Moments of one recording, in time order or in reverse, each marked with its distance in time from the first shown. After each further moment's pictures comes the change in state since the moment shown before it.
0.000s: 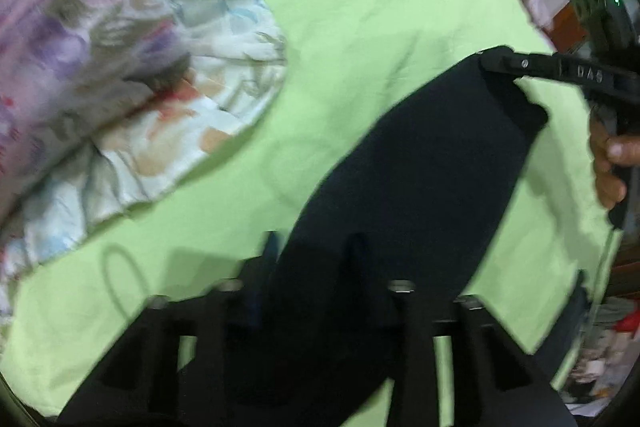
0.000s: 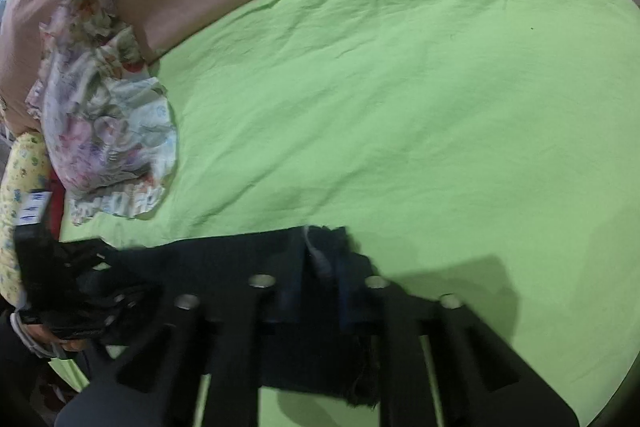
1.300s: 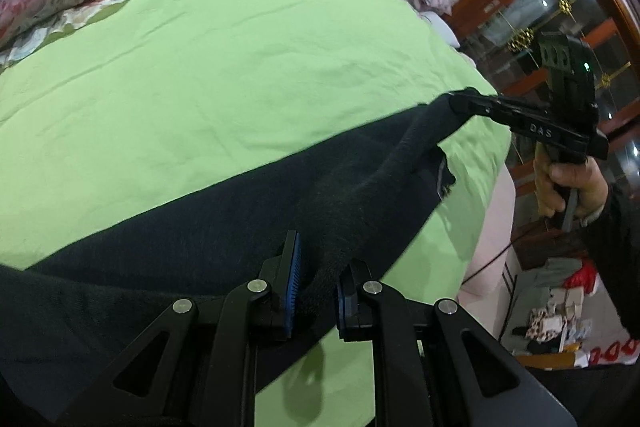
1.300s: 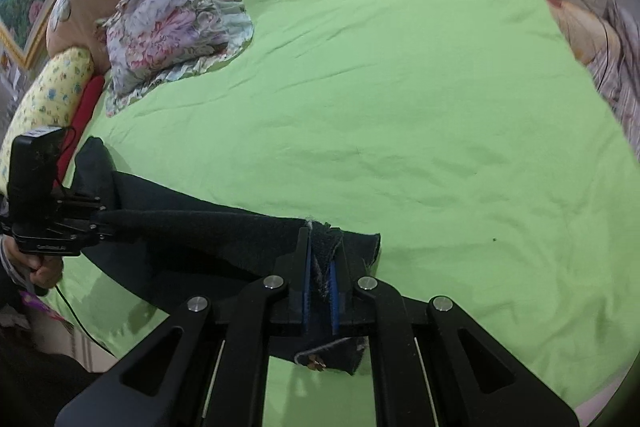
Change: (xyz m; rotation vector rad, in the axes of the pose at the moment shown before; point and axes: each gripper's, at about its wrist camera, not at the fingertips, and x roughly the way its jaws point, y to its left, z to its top) left arm -0.085 -0.136 -0.210 0.079 -0.020 -0.281; right arm -0.180 0.050 -0.230 -0.101 -0.008 -0.137
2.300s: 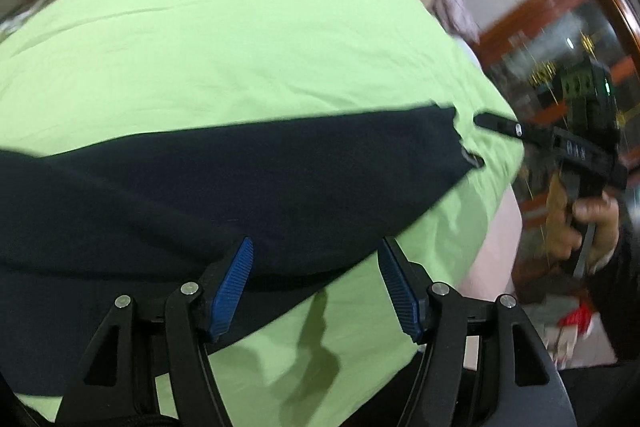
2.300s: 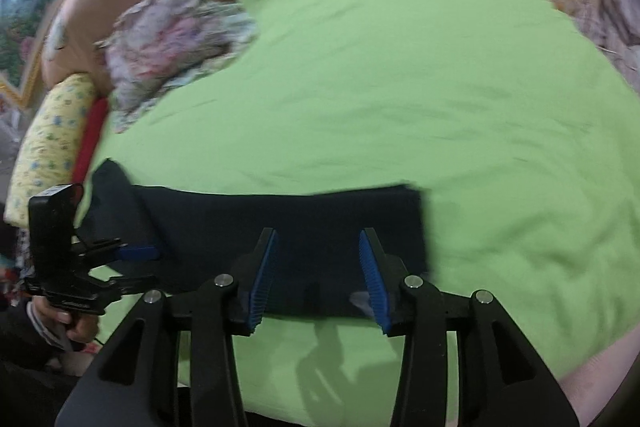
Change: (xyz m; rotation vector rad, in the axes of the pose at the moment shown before) left arm -0.018 0.019 -0.055 -0.176 -0.089 0.056; right arm -0.006 0.034 -0.037 0.161 -0.016 0.063
